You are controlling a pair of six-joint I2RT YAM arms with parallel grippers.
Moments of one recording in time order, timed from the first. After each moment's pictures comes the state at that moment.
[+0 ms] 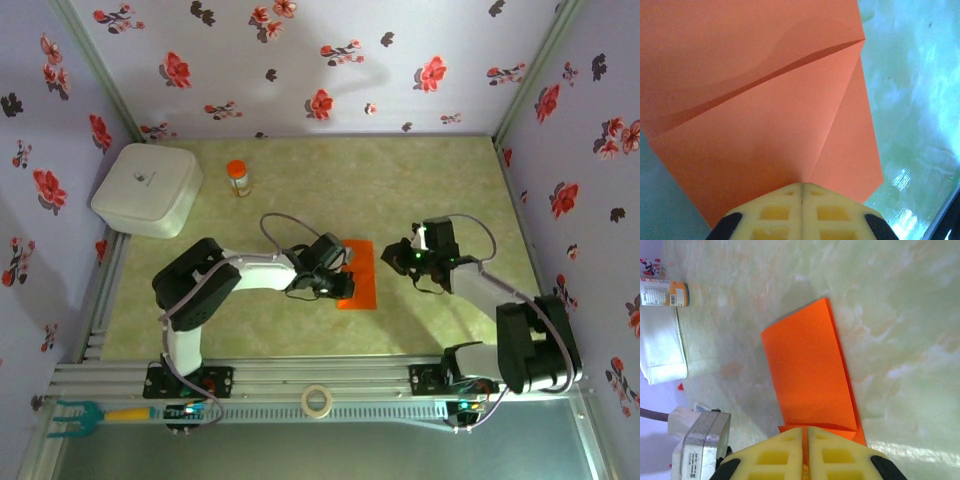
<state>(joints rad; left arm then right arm) -0.97 1.89 1.02 -0.10 0.34 -0.73 0.23 1.29 0.52 -0.09 -0.55 0.84</state>
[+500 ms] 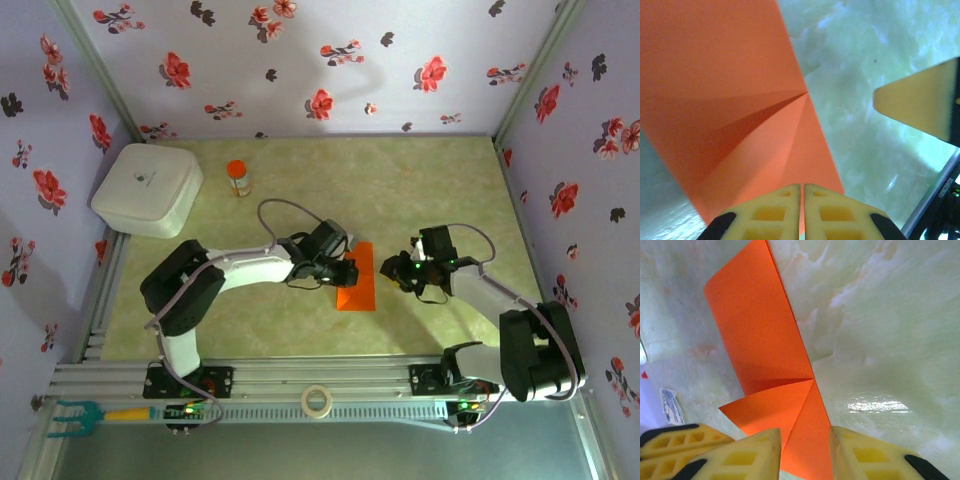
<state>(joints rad) -0.94 1.83 1.11 -0.21 0.30 -0.66 0.26 1.25 0.53 -0.31 -0.52 0.82</state>
